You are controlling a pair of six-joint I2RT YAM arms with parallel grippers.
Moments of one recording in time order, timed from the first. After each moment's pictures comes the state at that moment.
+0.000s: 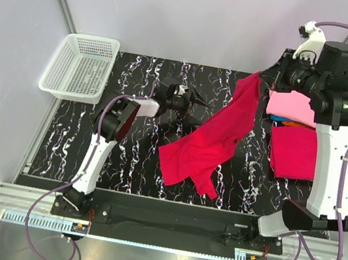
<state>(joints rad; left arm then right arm) -0.44 2.39 1.59 0.28 0.90 -1.48 0.14 1.51 2.18 -1.06 -0.39 0.15</state>
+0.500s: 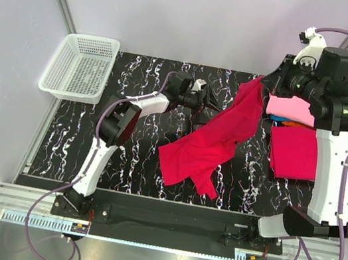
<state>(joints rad) -0.52 2.36 1.75 0.13 0.94 -1.30 0.14 1.45 2.11 -1.07 -0.34 0.15</state>
